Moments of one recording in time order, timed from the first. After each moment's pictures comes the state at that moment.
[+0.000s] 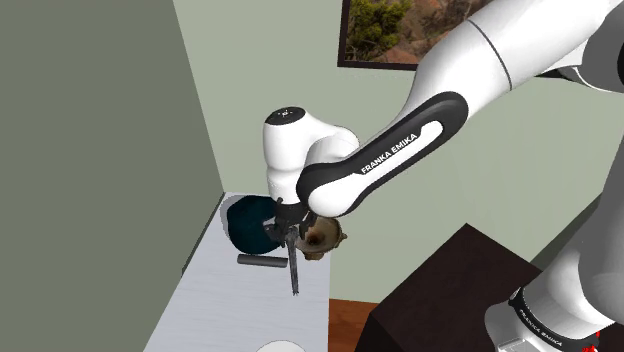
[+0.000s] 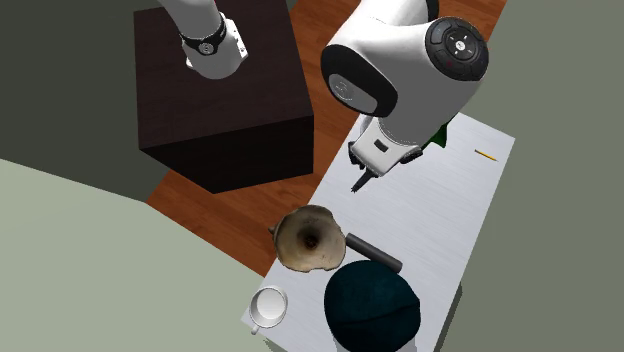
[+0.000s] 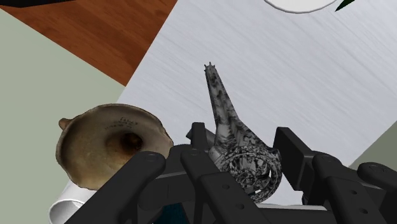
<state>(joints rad) 0.12 0.30 0.52 -2.09 -0.22 2.33 0.98</state>
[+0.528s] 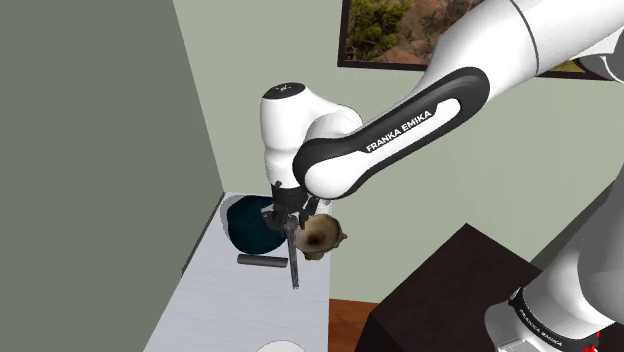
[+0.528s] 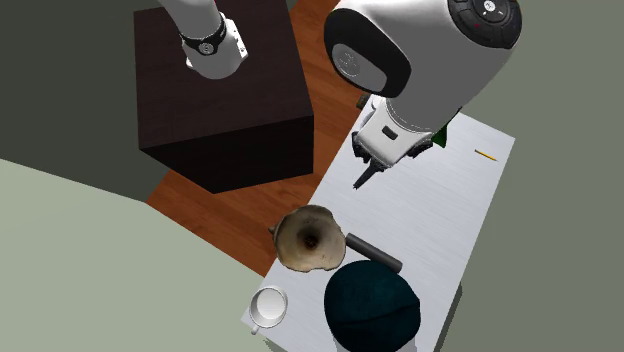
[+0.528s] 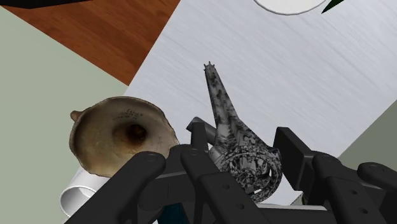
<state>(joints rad) 0.10 0.23 0.55 -2.06 -0.17 2.24 0.94</state>
